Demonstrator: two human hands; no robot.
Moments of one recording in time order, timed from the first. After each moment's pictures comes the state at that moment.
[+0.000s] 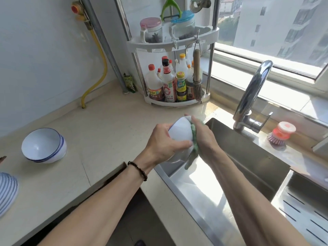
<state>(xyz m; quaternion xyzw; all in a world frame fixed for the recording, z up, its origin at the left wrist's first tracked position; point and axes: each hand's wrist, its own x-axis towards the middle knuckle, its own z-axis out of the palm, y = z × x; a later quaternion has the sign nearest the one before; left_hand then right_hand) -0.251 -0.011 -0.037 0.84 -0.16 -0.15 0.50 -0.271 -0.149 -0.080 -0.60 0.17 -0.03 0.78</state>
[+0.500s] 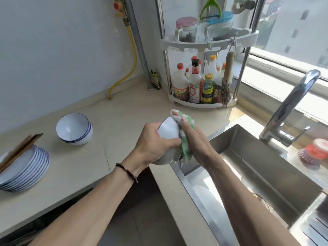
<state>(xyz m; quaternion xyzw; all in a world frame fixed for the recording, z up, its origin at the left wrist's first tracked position) -0.257 0.059 -0.018 0.83 -0.03 -0.09 0.55 -0.255 -0.084 -0.072 -0.63 0.00 0.05 0.78</state>
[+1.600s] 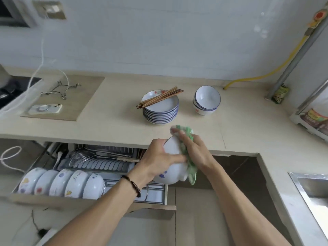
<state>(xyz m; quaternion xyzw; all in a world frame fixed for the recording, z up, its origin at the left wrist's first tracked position) -0.480 0.499 -0.050 0.76 0.15 -0.01 0.63 -0.399 0.376 -0.063 -0.74 -0.21 0.22 0.60</state>
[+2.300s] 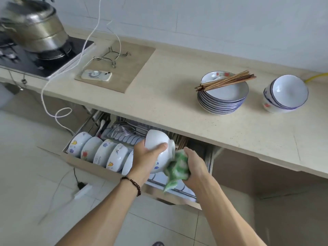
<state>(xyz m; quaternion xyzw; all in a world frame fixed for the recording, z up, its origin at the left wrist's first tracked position) -0.545 0.660 -0.170 0.57 0.46 0.17 0.66 -0.462 0.543 -0.179 -0.59 0.19 0.44 0.65</state>
